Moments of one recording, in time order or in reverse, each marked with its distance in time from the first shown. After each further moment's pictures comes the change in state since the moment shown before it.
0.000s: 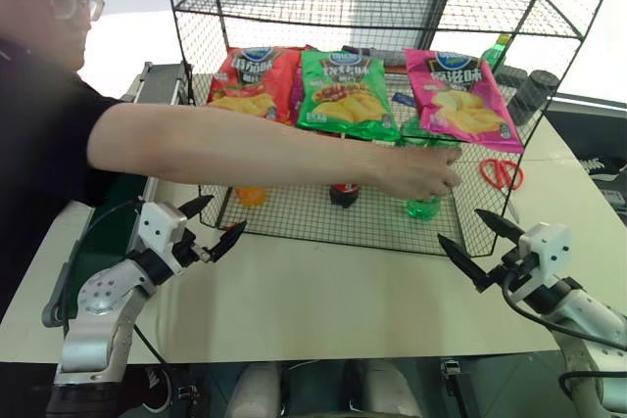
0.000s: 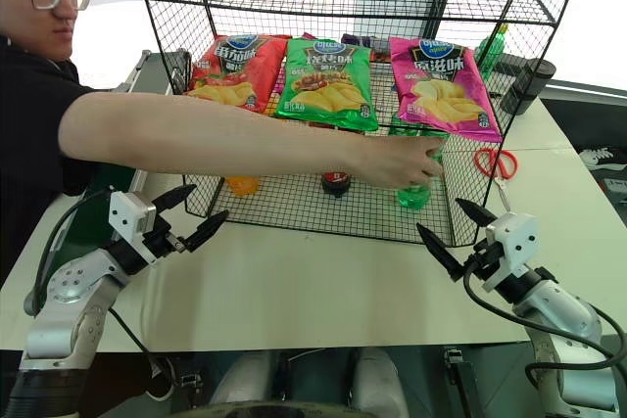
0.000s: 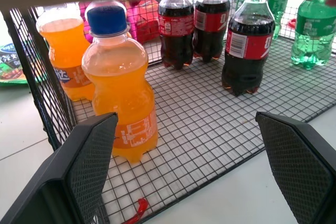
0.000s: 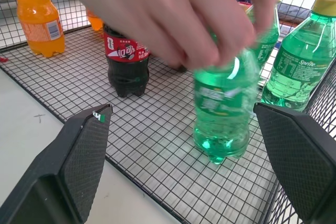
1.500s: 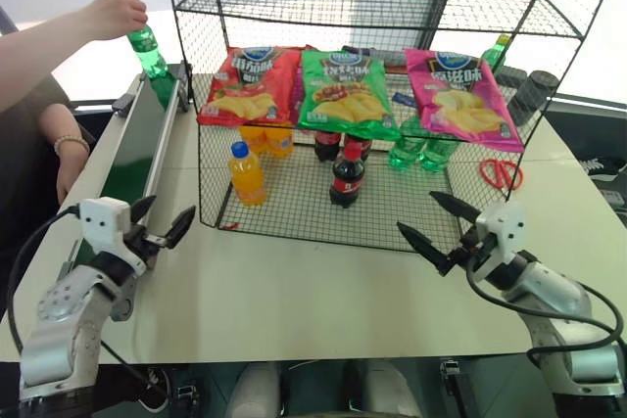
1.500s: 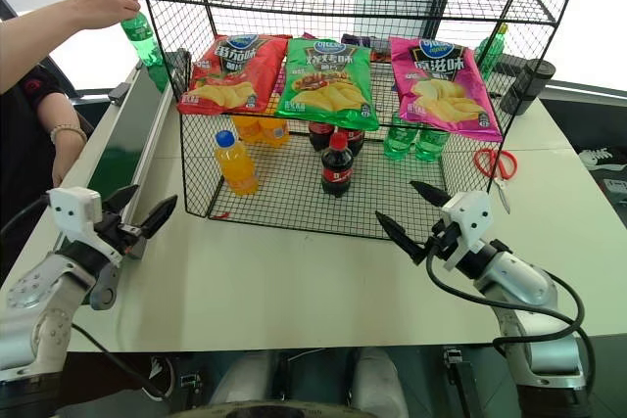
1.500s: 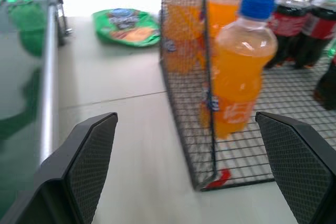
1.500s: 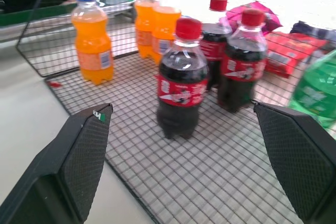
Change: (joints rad) left arm 0.028 -0.015 0.268 -0.001 -0.133 0.198 0.213; right arm -0.153 0.022 0.187 -0.072 -0.003 0.099 -0.010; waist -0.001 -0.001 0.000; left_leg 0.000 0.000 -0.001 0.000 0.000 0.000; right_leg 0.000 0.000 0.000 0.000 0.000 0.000
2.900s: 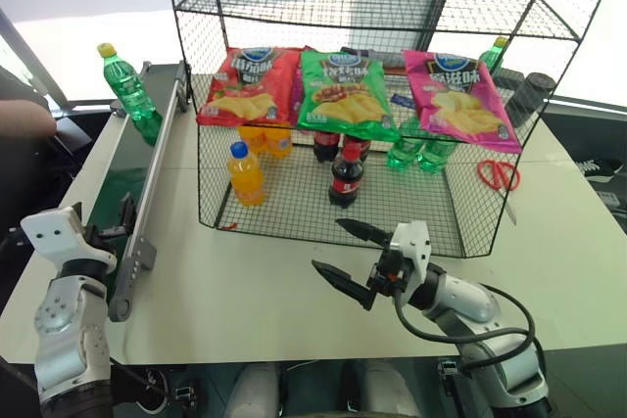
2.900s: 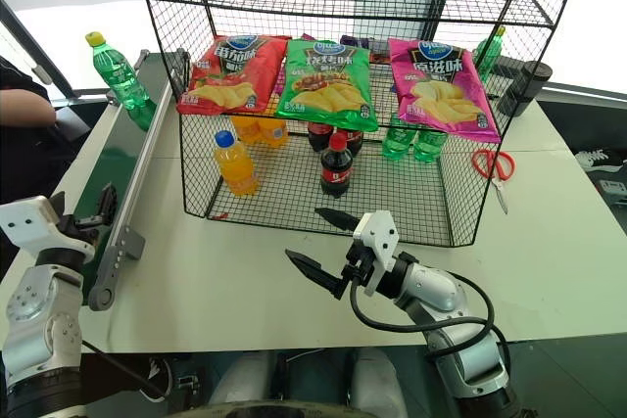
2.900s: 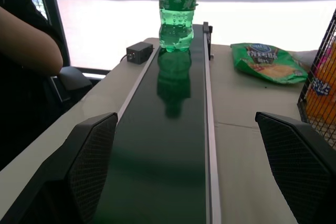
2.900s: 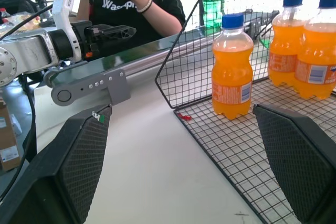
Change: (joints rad) left arm -0.055 -0.129 0.079 0.156 0.126 -0.211 0.268; right arm -0.017 0.137 0.332 -0.120 -0.022 0.088 0.015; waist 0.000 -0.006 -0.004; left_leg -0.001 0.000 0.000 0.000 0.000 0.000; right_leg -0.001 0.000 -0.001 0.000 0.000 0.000
